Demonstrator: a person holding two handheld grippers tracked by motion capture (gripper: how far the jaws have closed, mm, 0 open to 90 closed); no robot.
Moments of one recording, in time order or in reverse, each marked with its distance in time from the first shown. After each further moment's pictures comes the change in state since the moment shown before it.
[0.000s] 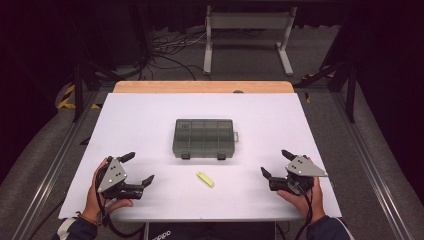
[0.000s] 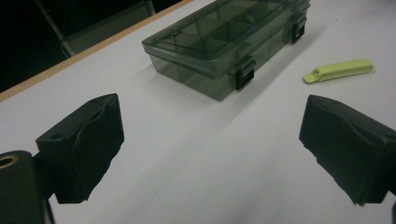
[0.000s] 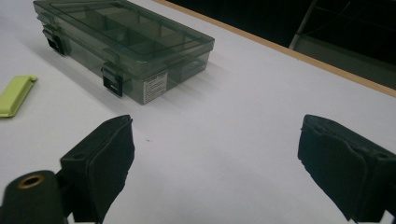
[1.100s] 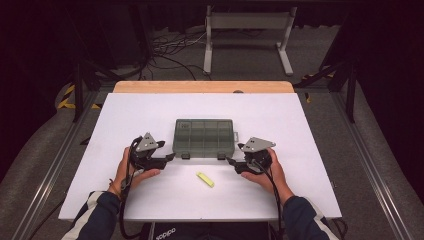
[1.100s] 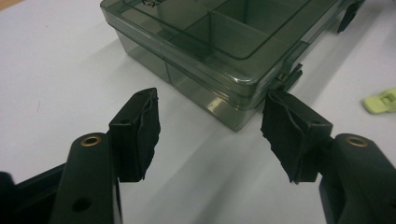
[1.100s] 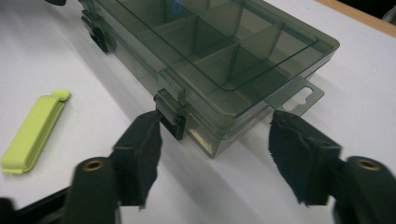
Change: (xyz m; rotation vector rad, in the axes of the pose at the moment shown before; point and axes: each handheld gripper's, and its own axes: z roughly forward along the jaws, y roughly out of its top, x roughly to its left) left arm 0.027 0.029 0.100 0.215 -0.127 -0.106; right arm 0.034 0.041 0.102 0.174 0.239 -0.045
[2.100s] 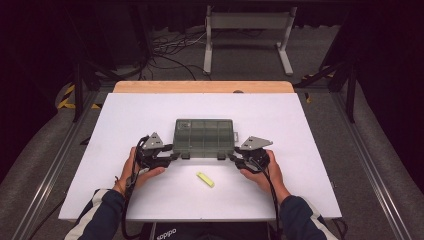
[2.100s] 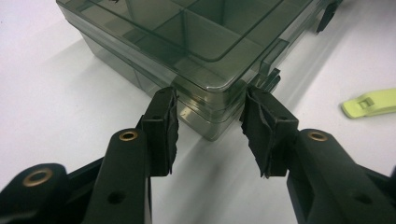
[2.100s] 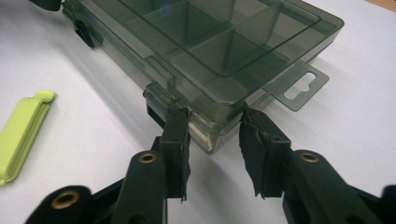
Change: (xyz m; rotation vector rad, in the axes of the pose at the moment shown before) left arm -0.006 0.006 0.009 0.023 -0.063 -0.006; right arm 0.000 -0.001 0.008 0.032 -0.015 0.051
